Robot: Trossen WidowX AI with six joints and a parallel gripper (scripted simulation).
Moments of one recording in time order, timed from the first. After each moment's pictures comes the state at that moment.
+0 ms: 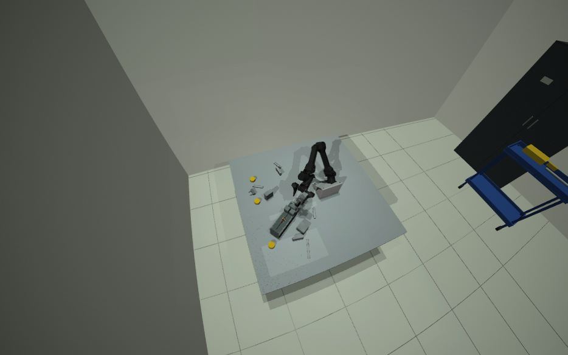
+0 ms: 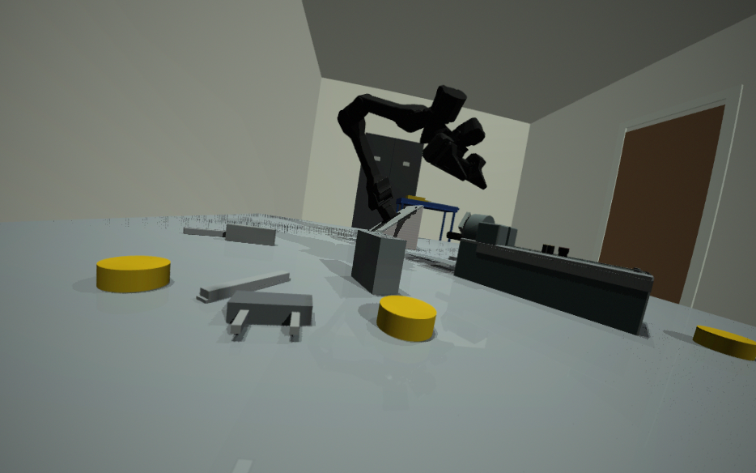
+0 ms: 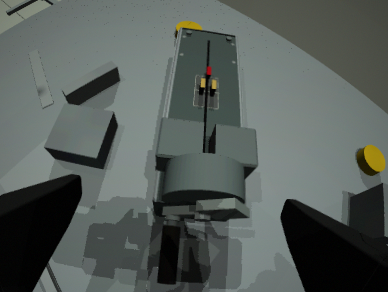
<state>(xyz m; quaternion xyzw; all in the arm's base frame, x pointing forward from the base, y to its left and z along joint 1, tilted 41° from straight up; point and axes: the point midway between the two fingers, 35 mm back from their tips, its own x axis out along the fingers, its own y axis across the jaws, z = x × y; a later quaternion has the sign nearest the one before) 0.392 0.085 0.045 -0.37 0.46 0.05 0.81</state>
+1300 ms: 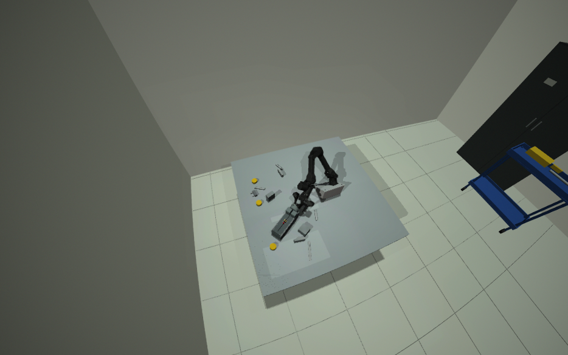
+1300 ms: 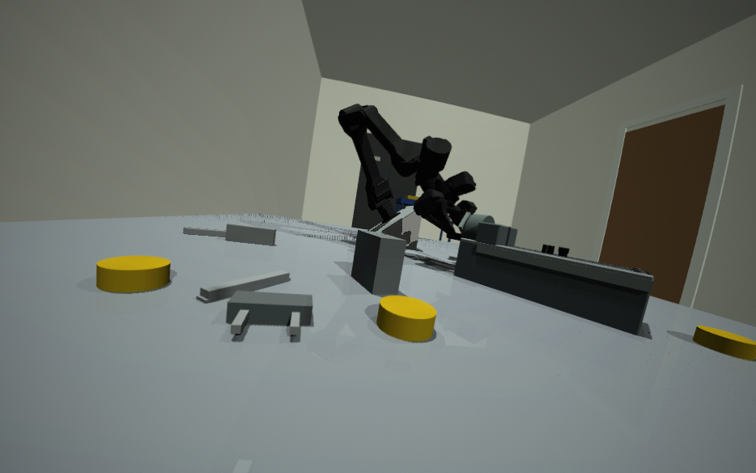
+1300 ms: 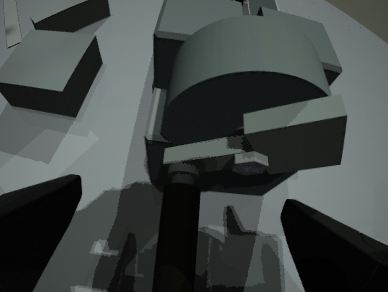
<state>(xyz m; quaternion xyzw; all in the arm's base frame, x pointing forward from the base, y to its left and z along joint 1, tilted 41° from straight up) 0.379 0.010 -0.042 -0.37 0.46 0.05 0.80</state>
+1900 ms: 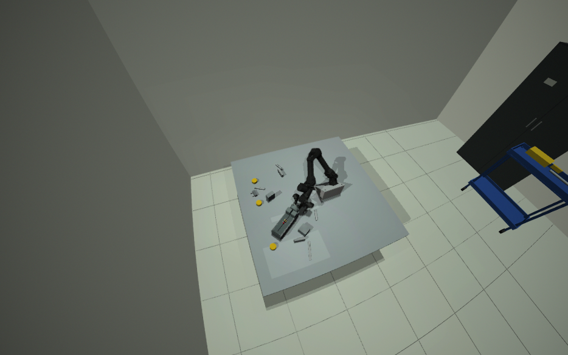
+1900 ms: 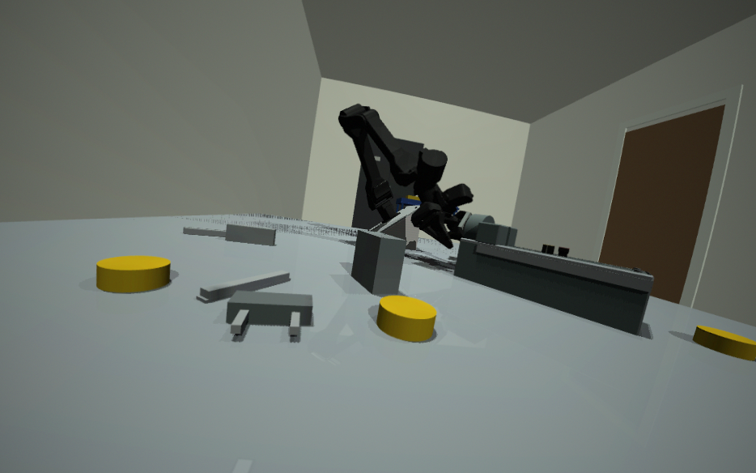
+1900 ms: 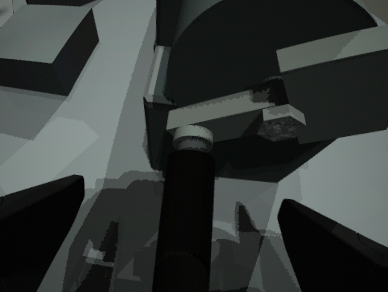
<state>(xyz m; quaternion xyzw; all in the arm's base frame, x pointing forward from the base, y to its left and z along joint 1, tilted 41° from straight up) 0.374 -0.007 -0.062 -0.37 0.47 0.05 0.80</state>
